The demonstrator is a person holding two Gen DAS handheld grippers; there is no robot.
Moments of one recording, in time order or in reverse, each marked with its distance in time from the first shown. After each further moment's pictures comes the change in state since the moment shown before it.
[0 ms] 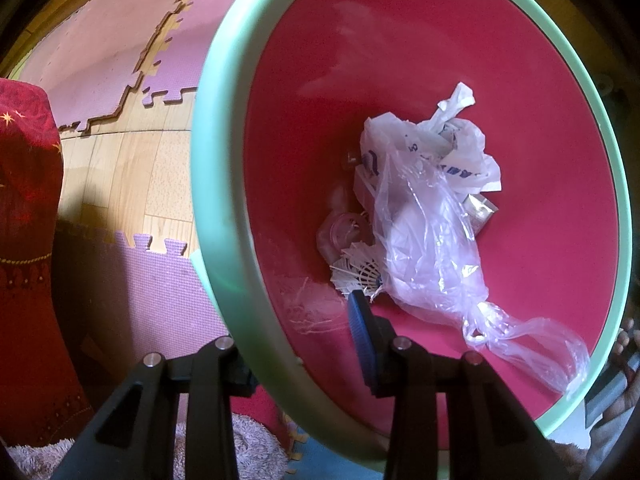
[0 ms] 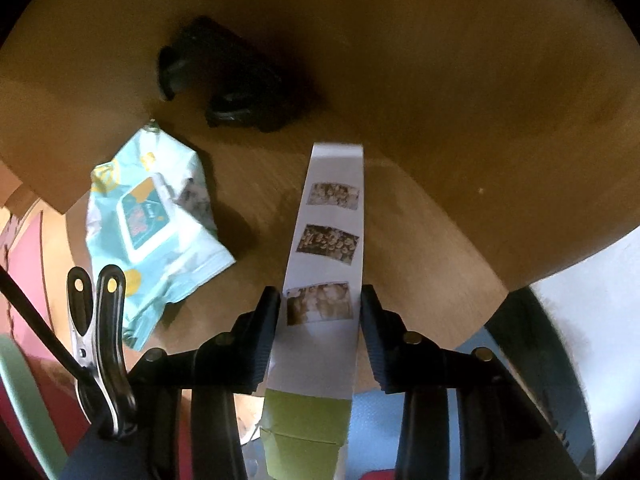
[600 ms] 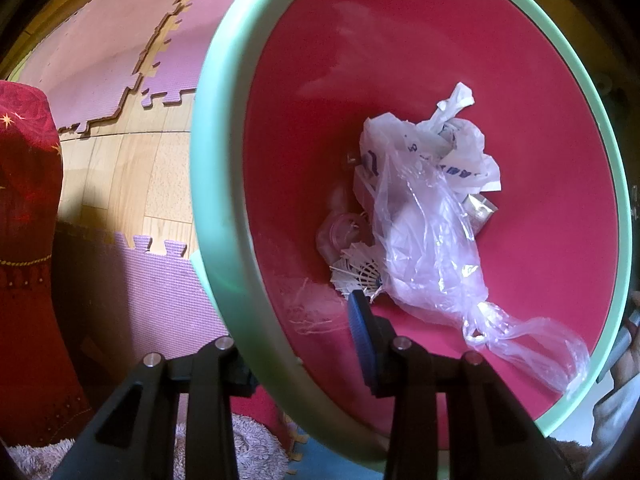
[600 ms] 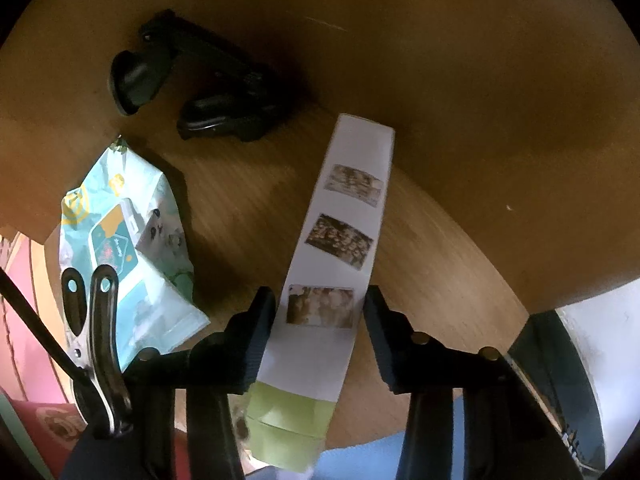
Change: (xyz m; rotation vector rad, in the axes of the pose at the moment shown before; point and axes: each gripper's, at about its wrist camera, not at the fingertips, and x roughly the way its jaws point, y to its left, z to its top) left arm -0.001 0.000 0.000 0.003 0.000 0.002; right arm 0.047 -0.007 0.033 0.064 0.035 -0.002
